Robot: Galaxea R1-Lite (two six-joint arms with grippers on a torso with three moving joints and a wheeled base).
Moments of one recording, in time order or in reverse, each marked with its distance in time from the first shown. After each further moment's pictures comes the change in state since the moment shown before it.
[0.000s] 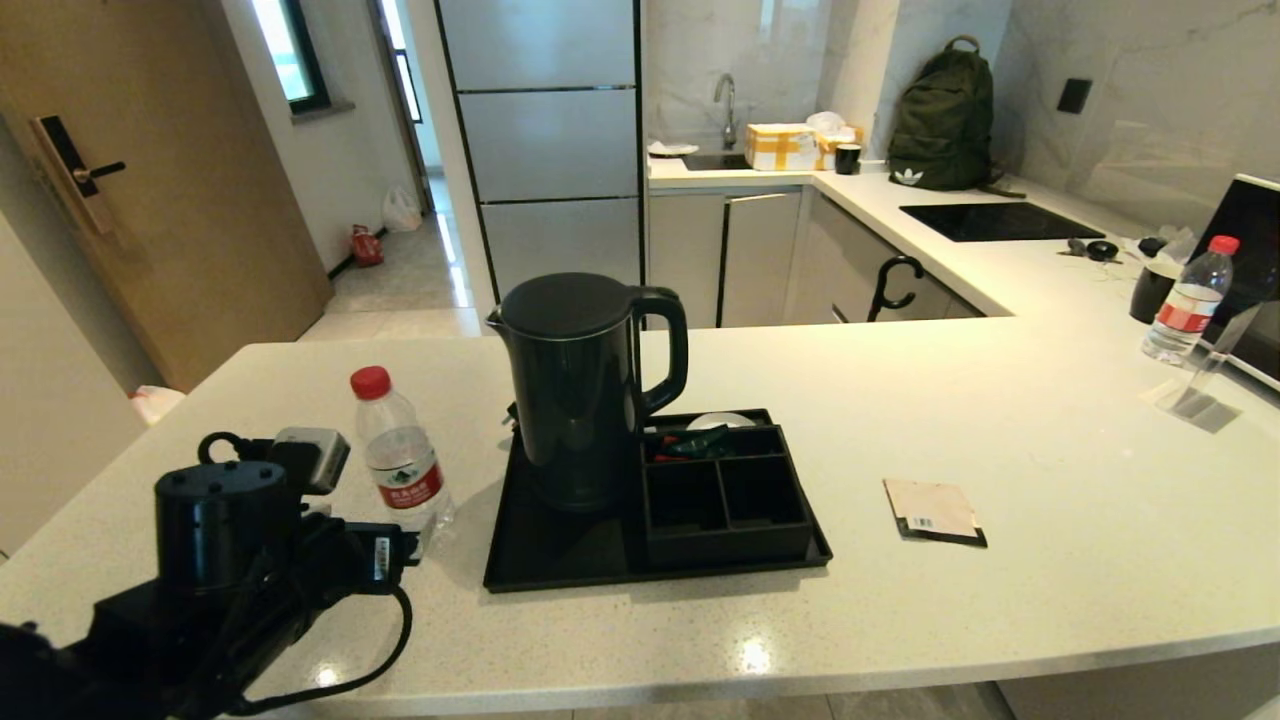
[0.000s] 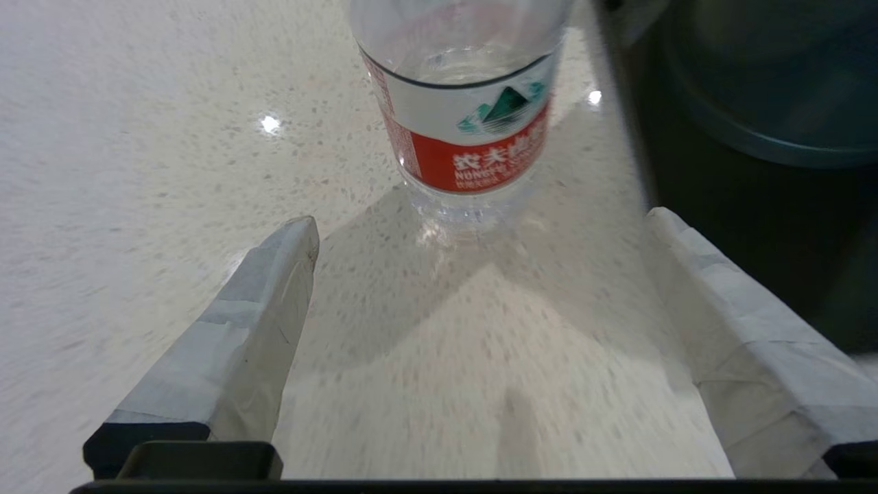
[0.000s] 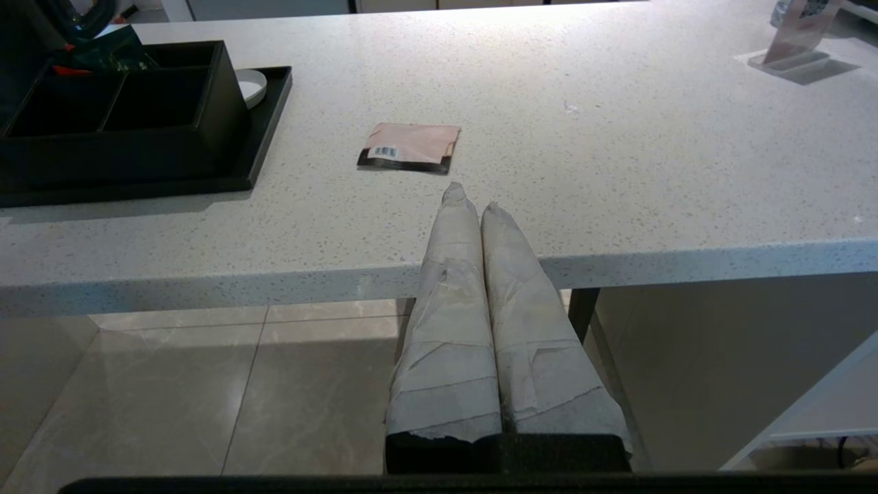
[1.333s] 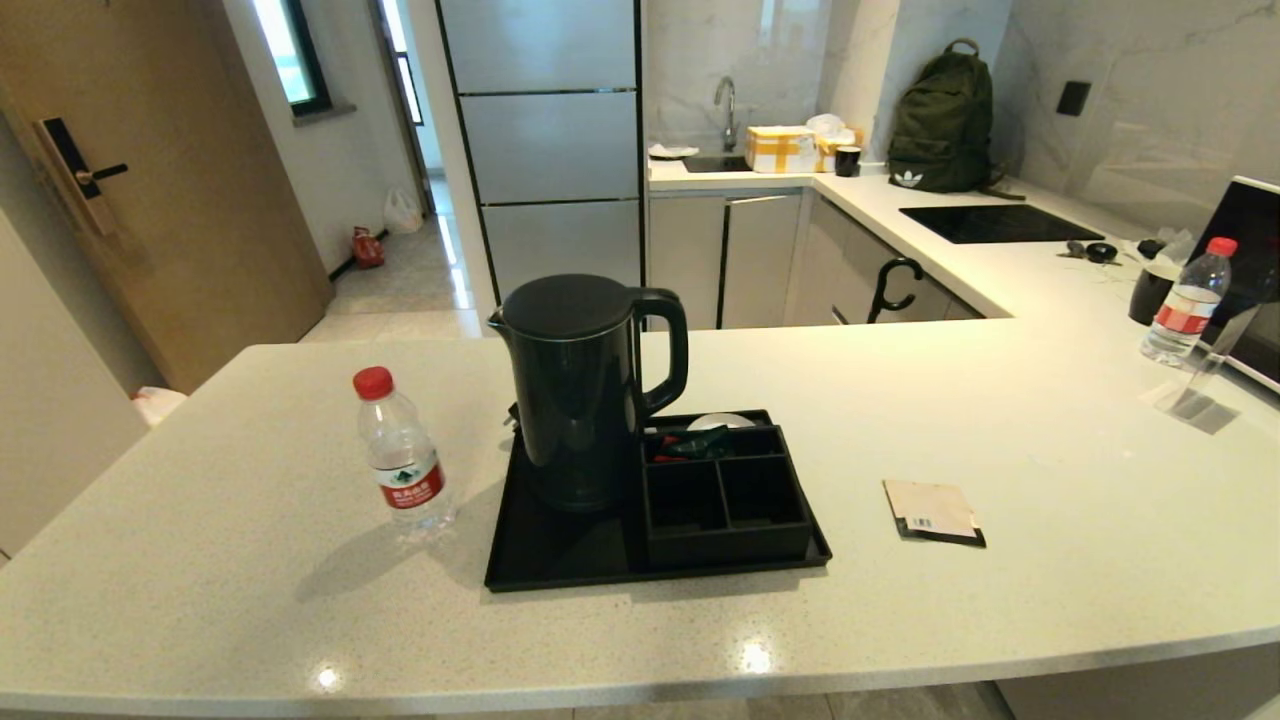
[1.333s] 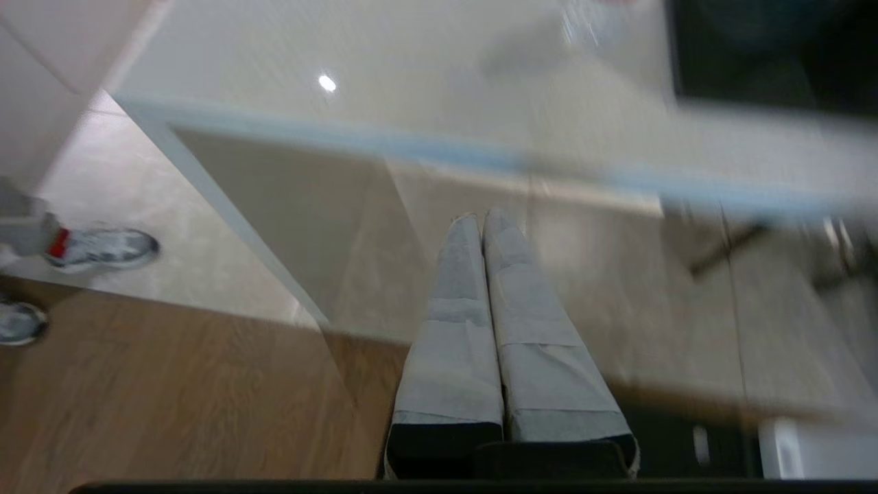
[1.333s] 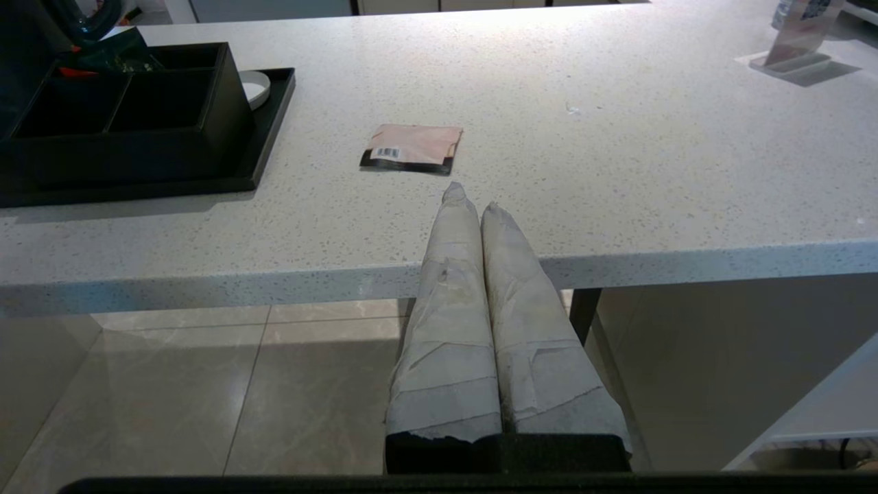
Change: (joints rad) left arm 0.279 -1.428 -0.604 2.011 -0.135 -0.083; right arm 0.000 0.000 0.000 0.000 0.000 0.001
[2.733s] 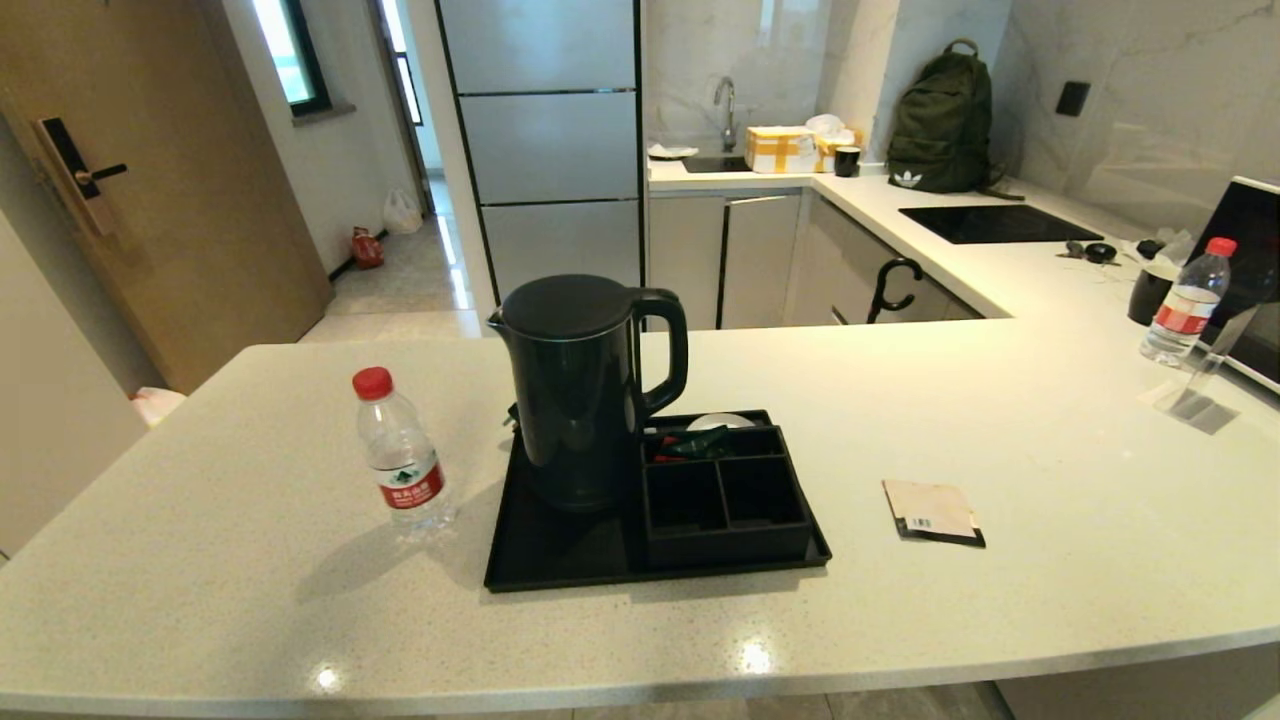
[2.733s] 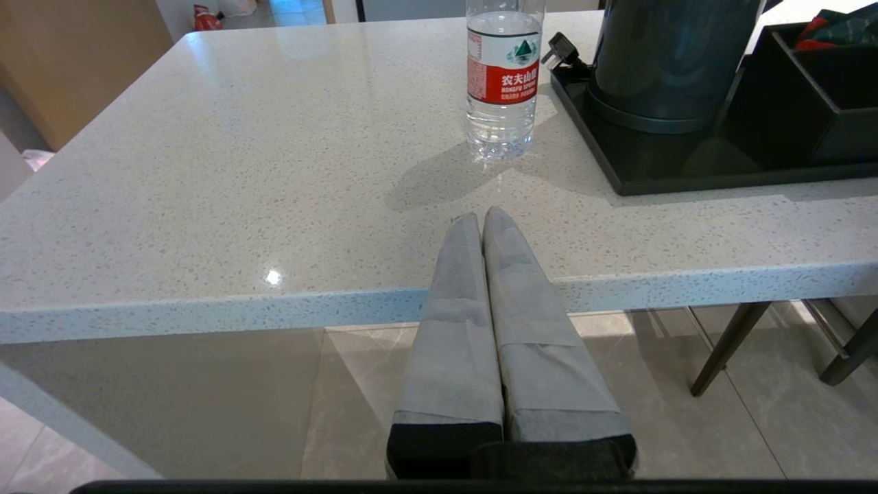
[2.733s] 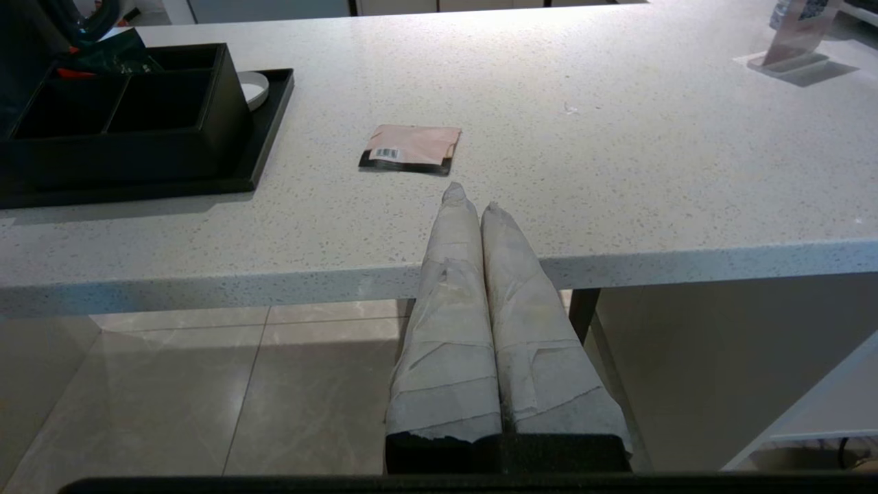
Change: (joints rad) left arm 0.003 -0.234 0.894 -1.058 -0.160 0.139; right arm 0.000 0.000 0.000 0.000 0.000 0.001
